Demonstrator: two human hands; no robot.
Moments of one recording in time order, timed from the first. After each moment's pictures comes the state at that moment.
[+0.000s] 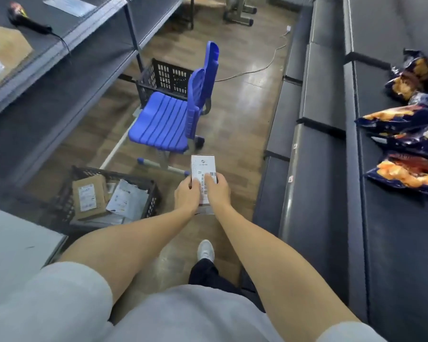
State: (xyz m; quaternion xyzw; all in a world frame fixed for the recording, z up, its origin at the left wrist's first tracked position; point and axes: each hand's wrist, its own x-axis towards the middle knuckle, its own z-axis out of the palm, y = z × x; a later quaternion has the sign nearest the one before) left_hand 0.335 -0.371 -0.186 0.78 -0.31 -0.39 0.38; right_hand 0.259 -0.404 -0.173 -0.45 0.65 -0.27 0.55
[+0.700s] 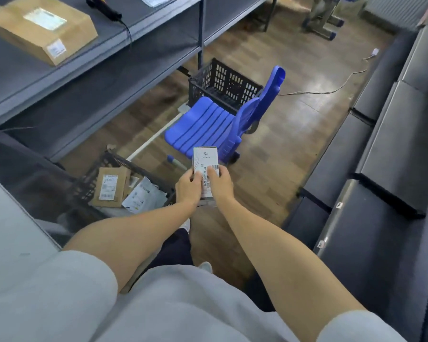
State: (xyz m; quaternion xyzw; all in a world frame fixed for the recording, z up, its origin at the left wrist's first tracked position) left_hand 0.429 -0.503 -0.195 0.81 -0.16 -0.32 0.46; right_hand 0.366 -0.563 -0.196 -0.55 0.56 -0.17 0.60
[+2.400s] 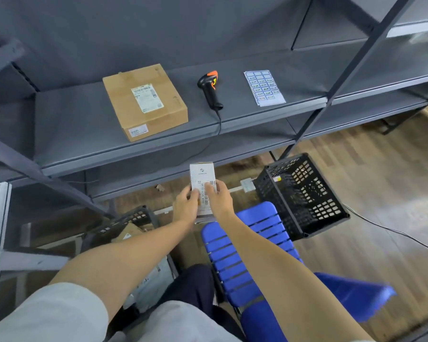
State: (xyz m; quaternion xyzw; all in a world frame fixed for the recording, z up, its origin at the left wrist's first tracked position) left_hand 0.794 -0.721 -0.184 0.81 0.10 -0.18 0.55; right_hand 0.776 -0.816 -0.185 -0.71 0.34 0.04 0.62
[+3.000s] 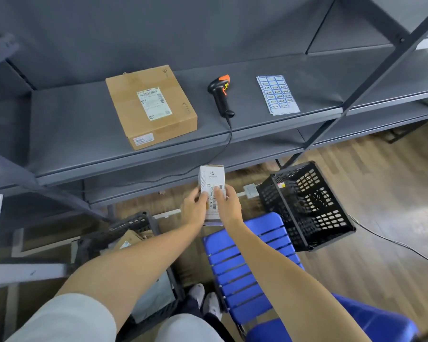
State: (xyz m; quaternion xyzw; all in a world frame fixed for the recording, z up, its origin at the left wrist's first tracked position) left_hand 0.845 -0.732 -0.196 0.77 0.11 -0.19 0.60; right_hand 0.823 -0.820 -0.200 -0.70 0.36 0.02 0.62
